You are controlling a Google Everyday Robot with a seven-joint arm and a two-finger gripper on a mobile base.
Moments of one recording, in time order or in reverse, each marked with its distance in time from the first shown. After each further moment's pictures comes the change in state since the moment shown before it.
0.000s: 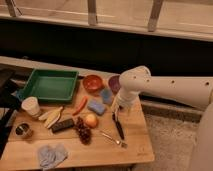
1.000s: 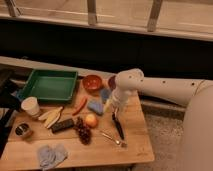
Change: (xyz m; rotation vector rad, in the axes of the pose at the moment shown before) arm 0.001 0.038 0.046 -0.098 0.091 -0.330
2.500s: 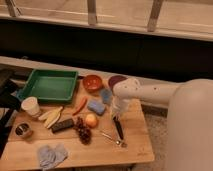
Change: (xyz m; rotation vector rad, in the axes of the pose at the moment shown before) arm -0.001 -0.030 0.041 0.089 -0.034 0.000
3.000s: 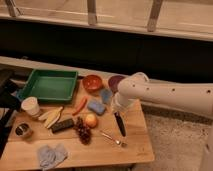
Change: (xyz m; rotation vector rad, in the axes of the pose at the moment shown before) arm 0.020 0.026 -0.095 -0.064 -0.159 -0.084
